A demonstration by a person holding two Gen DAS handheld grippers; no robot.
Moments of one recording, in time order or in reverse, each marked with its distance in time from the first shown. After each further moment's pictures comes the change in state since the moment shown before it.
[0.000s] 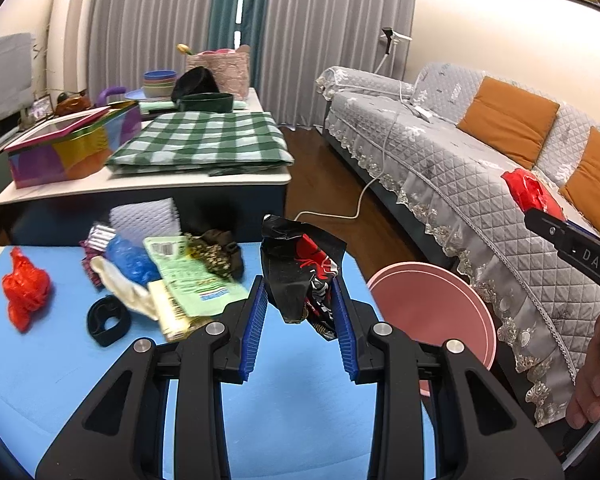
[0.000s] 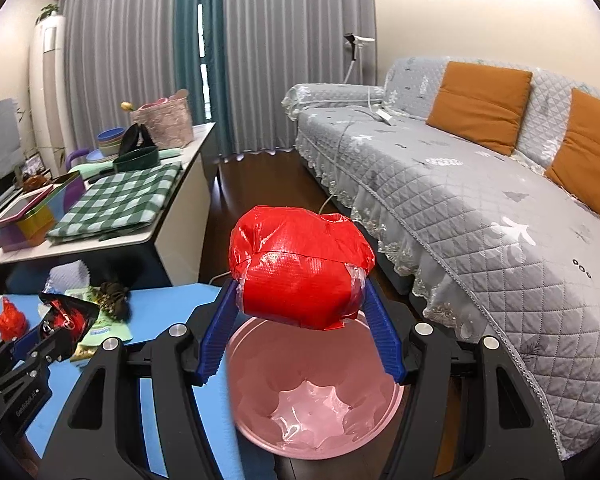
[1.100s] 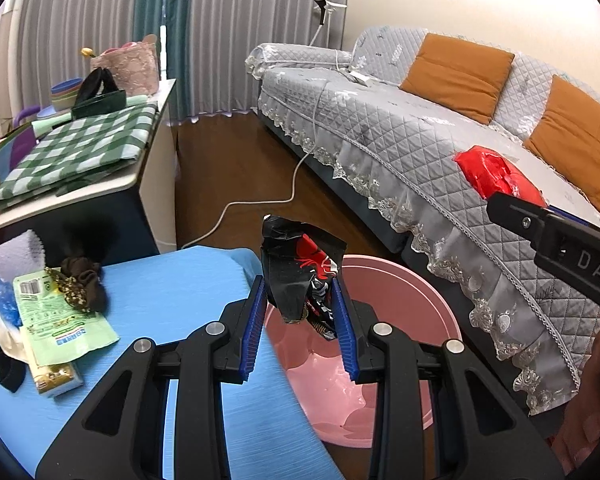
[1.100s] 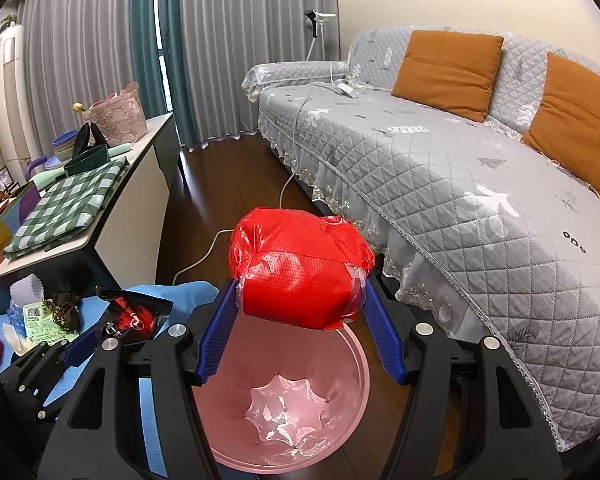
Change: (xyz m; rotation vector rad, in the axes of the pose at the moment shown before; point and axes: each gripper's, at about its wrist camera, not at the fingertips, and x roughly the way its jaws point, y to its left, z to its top) left arm 0.083 -0.108 0.006 0.141 0.071 -0.147; right arm 0.042 -0.051 -0.001 0.081 0.078 -0.093
